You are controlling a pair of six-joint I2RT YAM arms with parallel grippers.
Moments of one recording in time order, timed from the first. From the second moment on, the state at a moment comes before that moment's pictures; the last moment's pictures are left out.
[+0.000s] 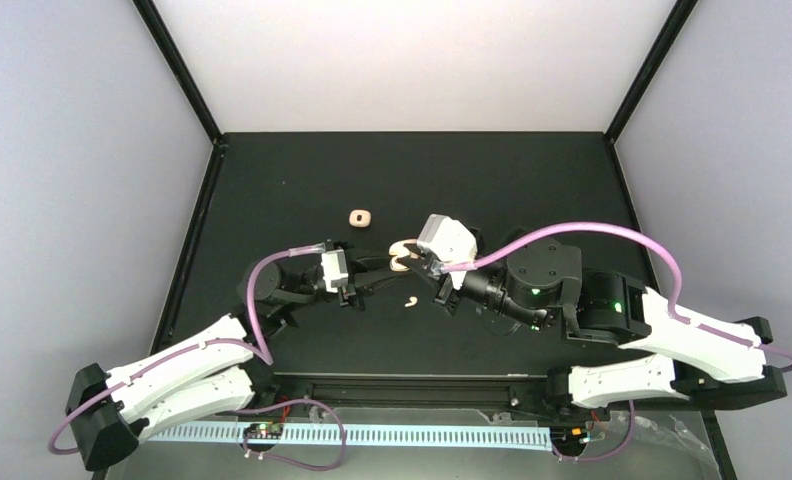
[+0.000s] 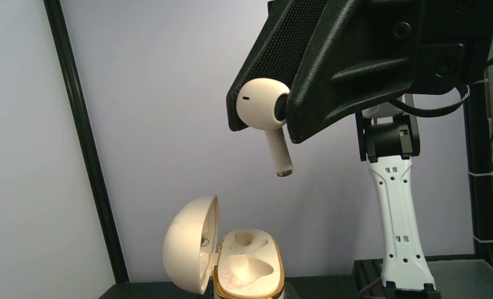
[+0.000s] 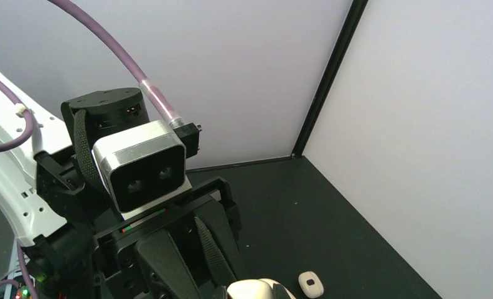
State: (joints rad) left arm -0.89 0.85 0.57 0.68 0.50 -0.02; right arm 1.41 1.06 1.47 -0.56 0.35 -0.16
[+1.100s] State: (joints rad) left arm -0.89 0.83 0.57 0.63 0.50 -0.08; right arm 1.45 1.11 1.39 -0.48 0.46 -0.18
